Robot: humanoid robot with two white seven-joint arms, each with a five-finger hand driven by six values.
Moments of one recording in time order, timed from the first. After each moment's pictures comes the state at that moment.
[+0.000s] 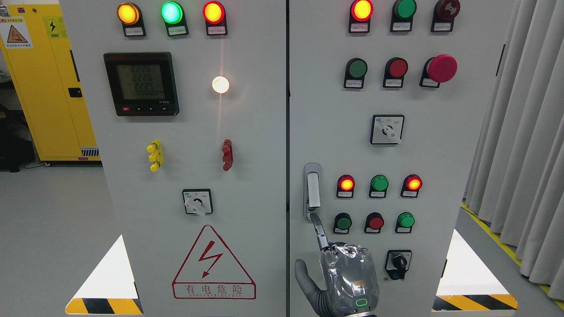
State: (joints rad) left arm -0.04 -0.11 -0.09 -0.04 0.15 -0.06 -0.03; right arm -0.24 0.13 0.30 -1.72 1.49 0.11 -0.21
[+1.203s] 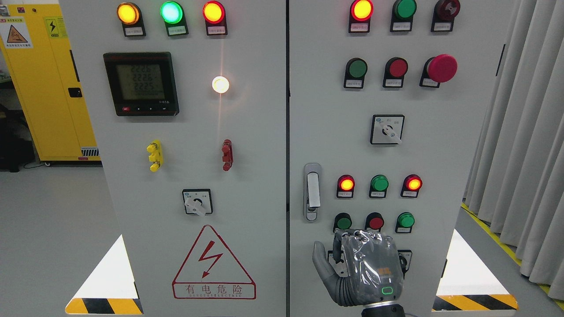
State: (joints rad) left arm -0.04 -0.11 -0.09 -0.04 0.15 -0.05 -0.03; right arm -0.28 0.12 0.22 -1.85 1.39 0.07 -0.09
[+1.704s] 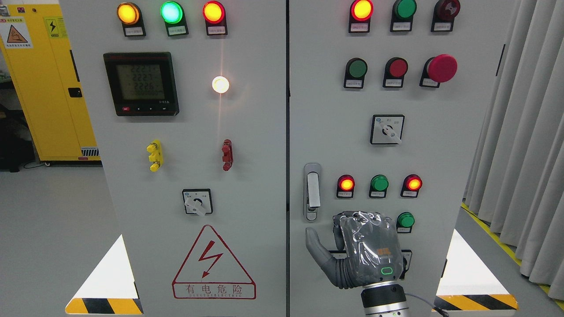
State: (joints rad) left arm -0.04 -0.11 -0.09 -0.04 0.15 -0.05 -0.03; right arm -0.35 0.12 0.23 -1.85 1.40 0.08 -0.04
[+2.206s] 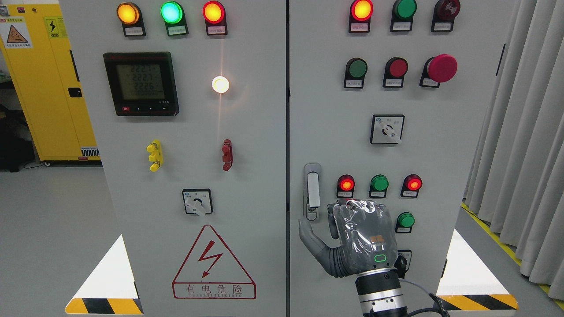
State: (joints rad) left arm -0.04 -0.11 -0.09 -0.04 0.15 -0.05 -0.03; right arm -0.40 0.12 0.24 -1.83 1.45 0.08 -0.03
